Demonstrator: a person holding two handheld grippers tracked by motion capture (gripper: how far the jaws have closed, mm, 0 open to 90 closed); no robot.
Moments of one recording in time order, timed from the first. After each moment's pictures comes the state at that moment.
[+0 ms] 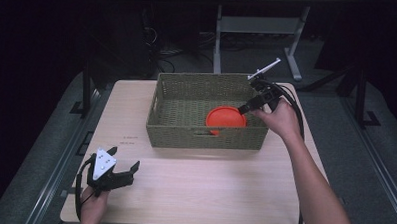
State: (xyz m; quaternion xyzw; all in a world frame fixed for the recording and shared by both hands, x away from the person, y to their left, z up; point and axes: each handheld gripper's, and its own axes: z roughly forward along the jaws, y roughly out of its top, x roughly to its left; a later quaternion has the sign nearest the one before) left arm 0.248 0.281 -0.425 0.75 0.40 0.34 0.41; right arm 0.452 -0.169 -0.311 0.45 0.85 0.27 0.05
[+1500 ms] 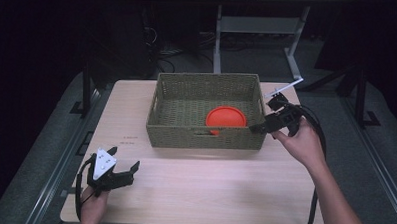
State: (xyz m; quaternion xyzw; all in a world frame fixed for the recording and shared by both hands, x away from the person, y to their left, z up) left arm 0.248 0.281 -0.426 0.75 0.40 0.34 0.41; right arm 0.376 -0.199 -0.305 0.43 0.85 0.29 0.06
